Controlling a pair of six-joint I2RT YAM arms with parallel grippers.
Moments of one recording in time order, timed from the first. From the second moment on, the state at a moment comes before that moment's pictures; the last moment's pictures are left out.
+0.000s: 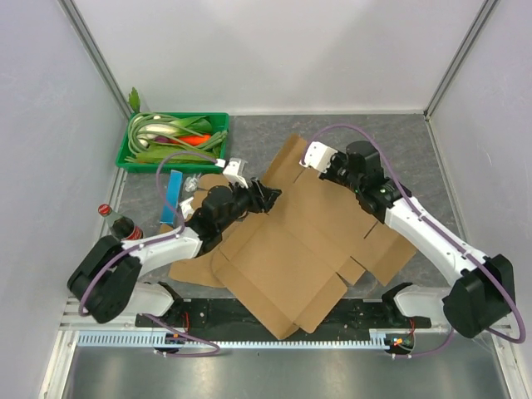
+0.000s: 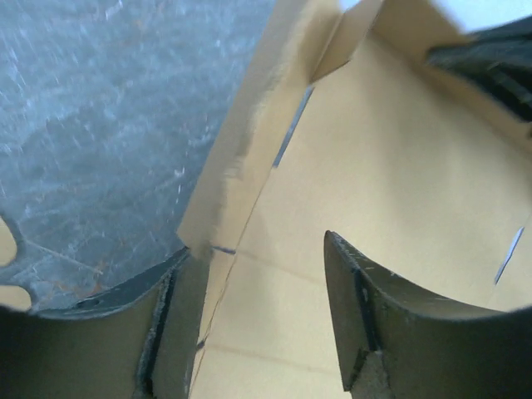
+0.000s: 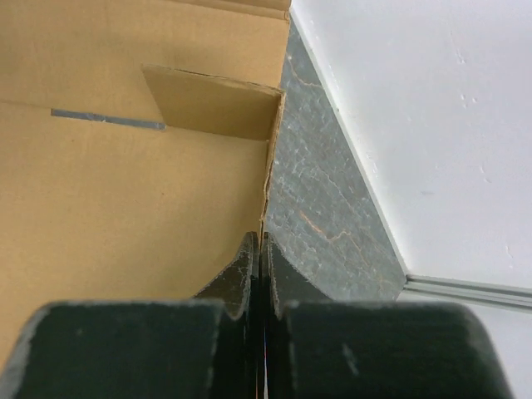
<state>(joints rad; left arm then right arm) -0.70 1.39 0.57 0.66 0.00 -0.54 0.49 1.24 0.99 -0.17 0.00 -0.79</state>
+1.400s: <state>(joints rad) -0.67 1.76 1.12 0.60 0.21 -0.19 0.35 1.39 1.21 -0.35 -0.23 -0.94</state>
